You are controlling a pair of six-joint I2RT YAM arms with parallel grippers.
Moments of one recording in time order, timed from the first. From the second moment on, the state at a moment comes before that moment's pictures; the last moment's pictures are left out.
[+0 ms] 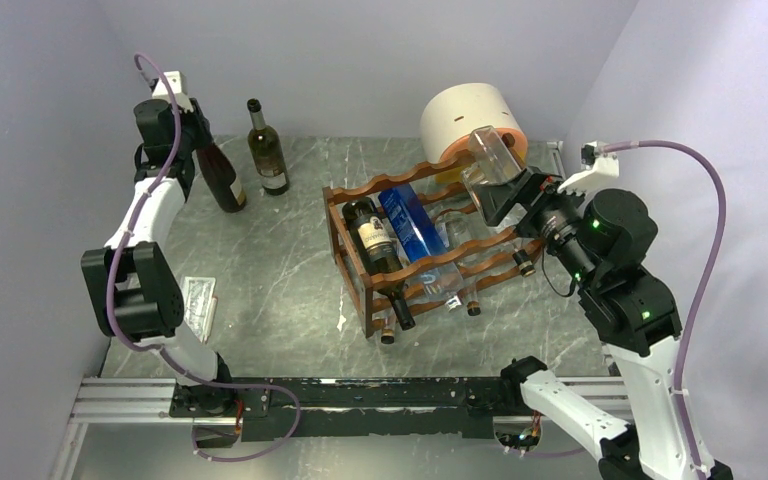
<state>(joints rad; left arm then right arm) 0.14 1.66 1.34 0.14 0.07 -0.08 0.42 0.83 1.42 -0.74 0.09 0.46</state>
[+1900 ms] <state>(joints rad) -0.18 0.91 0.73 0.40 0.25 -0.09 0.42 0.76 1.30 -0.83 0.16 0.47</state>
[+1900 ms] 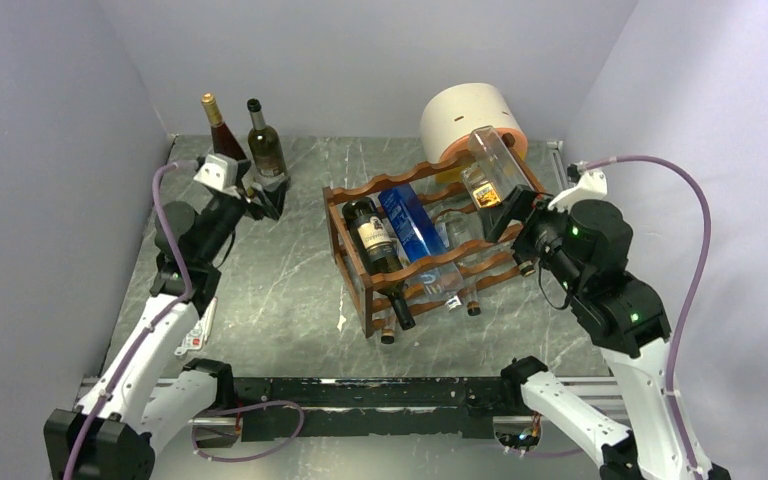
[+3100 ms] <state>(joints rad) -0.24 0.78 0.62 0.44 0.21 0.10 0.19 1.47 1.65 -0.80 0.24 -0.04</state>
